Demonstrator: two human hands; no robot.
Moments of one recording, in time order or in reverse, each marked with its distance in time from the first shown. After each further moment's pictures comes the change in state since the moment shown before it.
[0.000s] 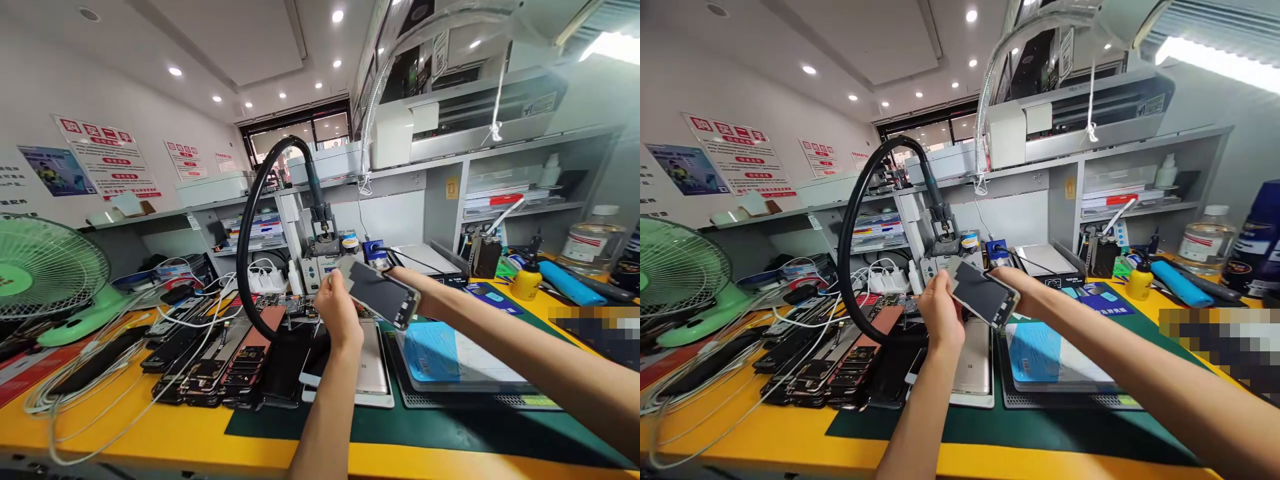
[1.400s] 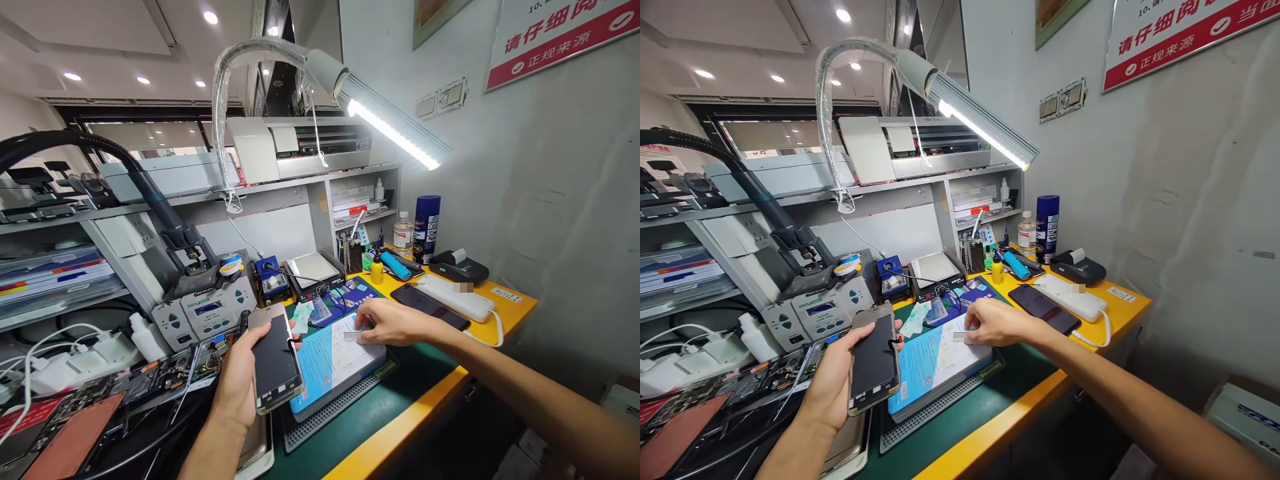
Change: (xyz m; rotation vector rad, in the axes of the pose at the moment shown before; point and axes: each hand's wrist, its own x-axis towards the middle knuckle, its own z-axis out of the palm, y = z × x) left_hand -0.036 0.001 0.023 0.053 -0.522 -0.795; right_hand -0.149 0.019 -0.124 -1.258 0.365 -0.027
